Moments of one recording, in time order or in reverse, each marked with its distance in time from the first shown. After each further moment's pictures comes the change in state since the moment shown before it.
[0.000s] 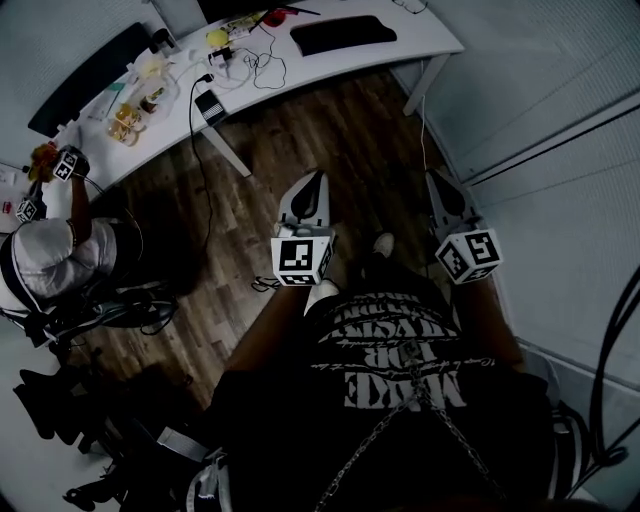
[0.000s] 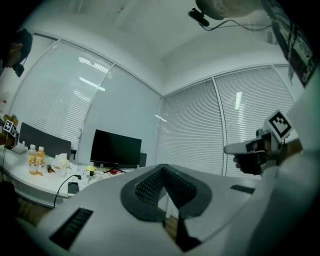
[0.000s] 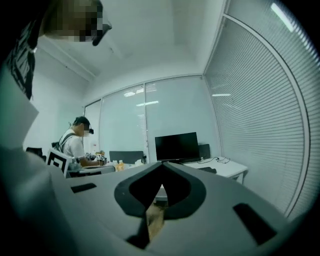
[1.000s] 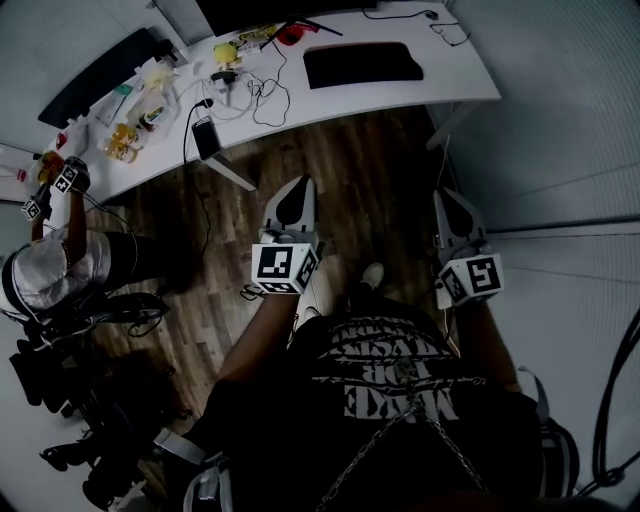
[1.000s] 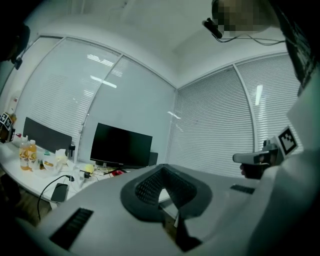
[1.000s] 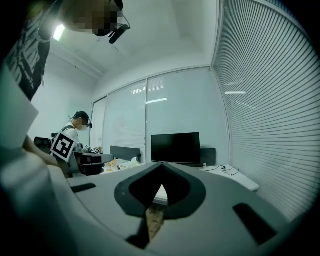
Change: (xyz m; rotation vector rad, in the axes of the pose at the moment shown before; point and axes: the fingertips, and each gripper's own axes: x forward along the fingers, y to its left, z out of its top) left arm 0.206 0.052 0.005 -0.064 0.006 0.156; right arm 0.160 -0.174 0.011 -0.083 0.006 0.147
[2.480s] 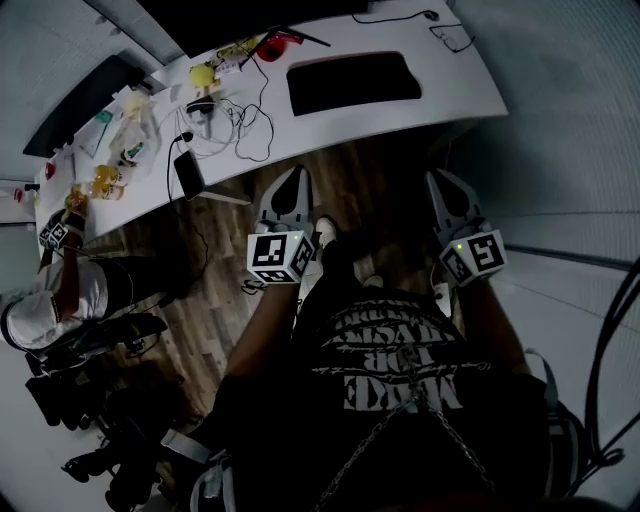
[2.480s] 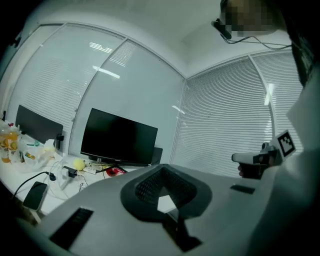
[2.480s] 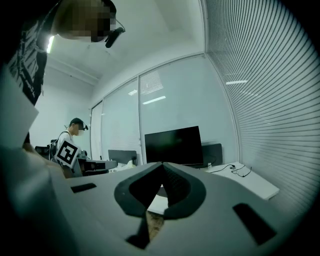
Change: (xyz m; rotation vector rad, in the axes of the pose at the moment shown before) left arm 0.174 0.060 -0.014 -0.060 0.062 0.022; right arm 0.155 -0.110 -0.007 0.089 0.007 0.065
